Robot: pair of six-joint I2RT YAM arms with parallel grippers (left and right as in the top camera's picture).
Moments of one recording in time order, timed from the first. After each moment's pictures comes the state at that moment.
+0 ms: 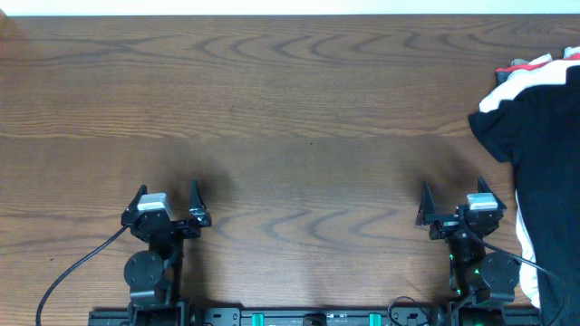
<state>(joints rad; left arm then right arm) 0.06 0.02 0.02 -0.11 0.01 -0.12 -0.06 0.01 0.01 -0.07 -0.12 -0.04</state>
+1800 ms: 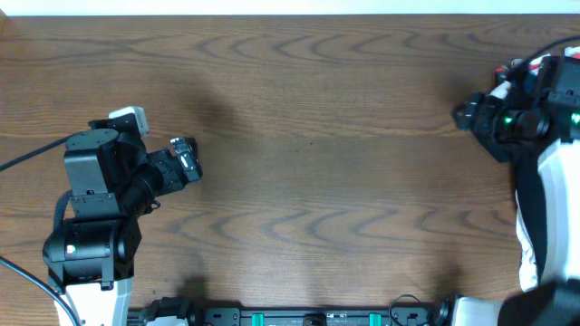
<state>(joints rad) 0.06 0.92 1.09 -0.90 0.17 -0.29 -0.27 1.52 1.33 -0.92 -0.26 0.21</state>
